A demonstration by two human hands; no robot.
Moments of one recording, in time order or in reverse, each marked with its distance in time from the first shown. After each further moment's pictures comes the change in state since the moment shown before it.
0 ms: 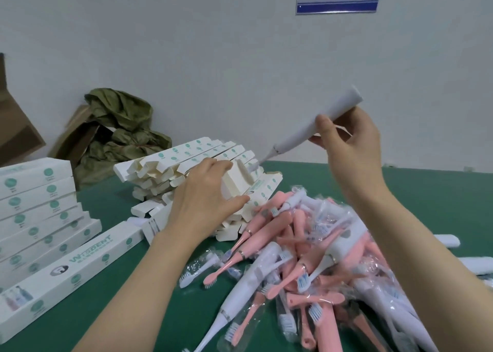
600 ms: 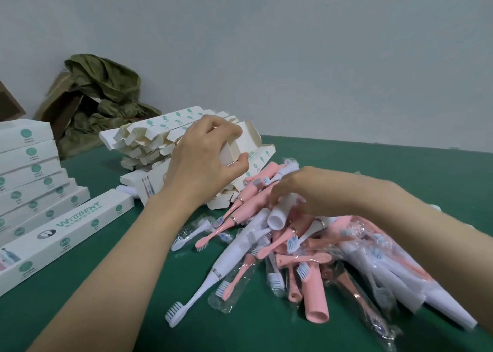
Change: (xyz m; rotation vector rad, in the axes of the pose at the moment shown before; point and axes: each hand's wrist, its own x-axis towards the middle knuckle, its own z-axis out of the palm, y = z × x) left_hand -0.001 0.015 -0.009 -0.125 0.082 0.116; right_hand -0.034 0.026 -0.013 -1.135 -1.272 -0.112
